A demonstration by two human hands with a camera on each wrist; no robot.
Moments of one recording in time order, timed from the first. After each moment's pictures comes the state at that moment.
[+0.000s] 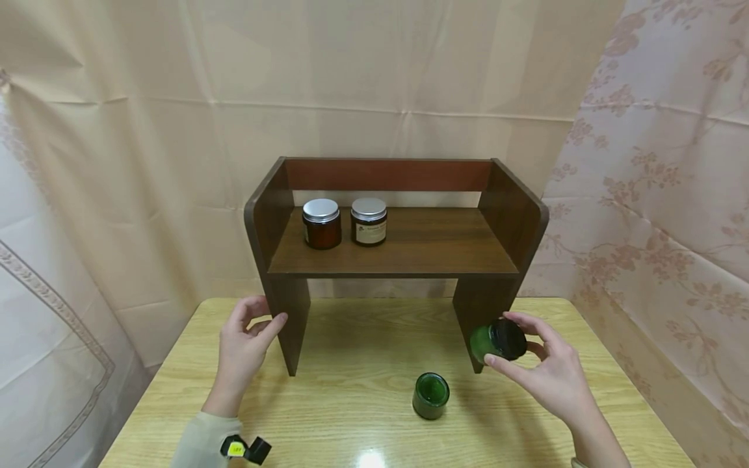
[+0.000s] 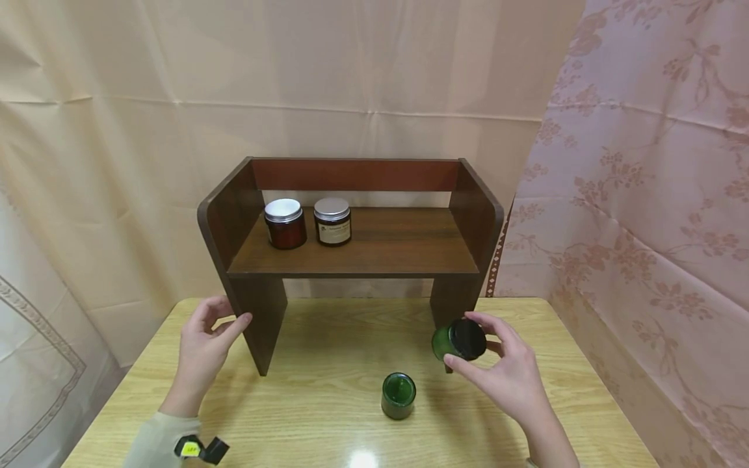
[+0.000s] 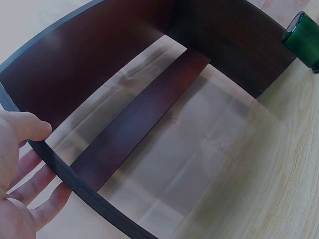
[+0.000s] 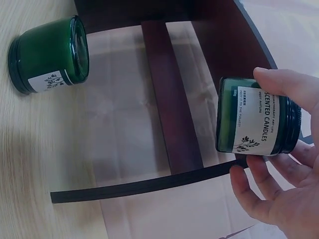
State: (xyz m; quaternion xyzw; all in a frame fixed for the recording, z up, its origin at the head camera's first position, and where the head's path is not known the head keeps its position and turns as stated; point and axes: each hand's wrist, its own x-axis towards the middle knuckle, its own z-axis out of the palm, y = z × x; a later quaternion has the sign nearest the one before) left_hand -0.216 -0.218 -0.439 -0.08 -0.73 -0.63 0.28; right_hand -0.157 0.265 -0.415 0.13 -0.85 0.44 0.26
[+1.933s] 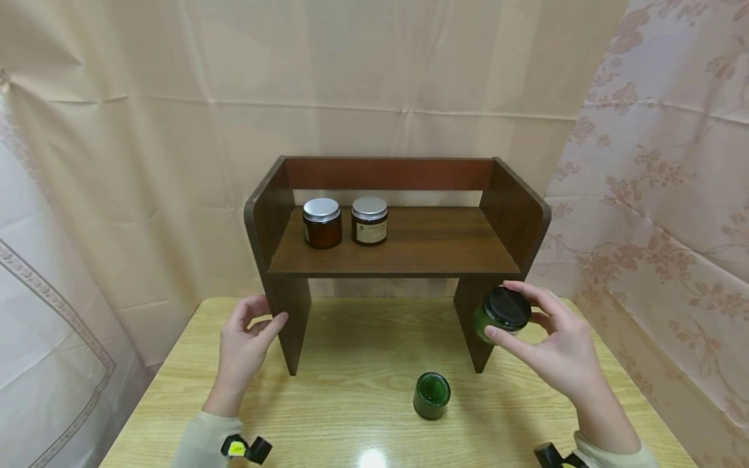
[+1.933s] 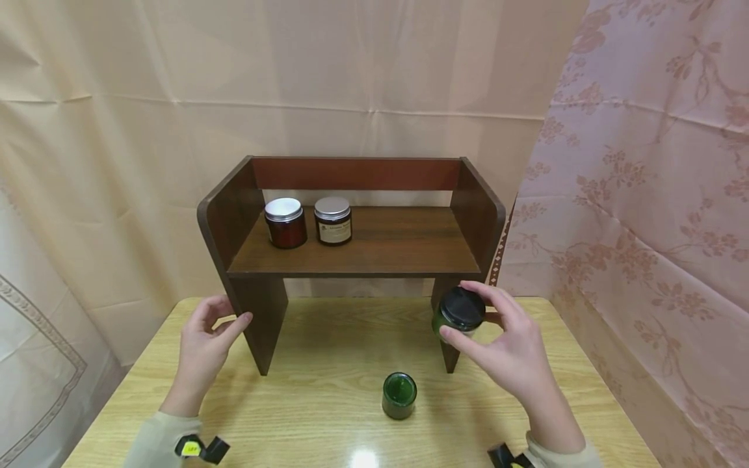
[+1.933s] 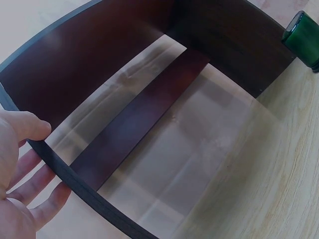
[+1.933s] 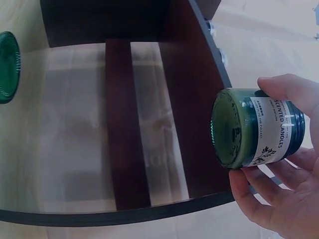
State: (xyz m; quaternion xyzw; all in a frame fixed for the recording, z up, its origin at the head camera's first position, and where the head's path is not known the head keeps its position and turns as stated) left_hand -0.216 -0.218 -0.439 -0.08 -0.73 -0.63 0.27; right_hand -0.163 0.249 -0.357 0.20 -0.82 0.42 0.33
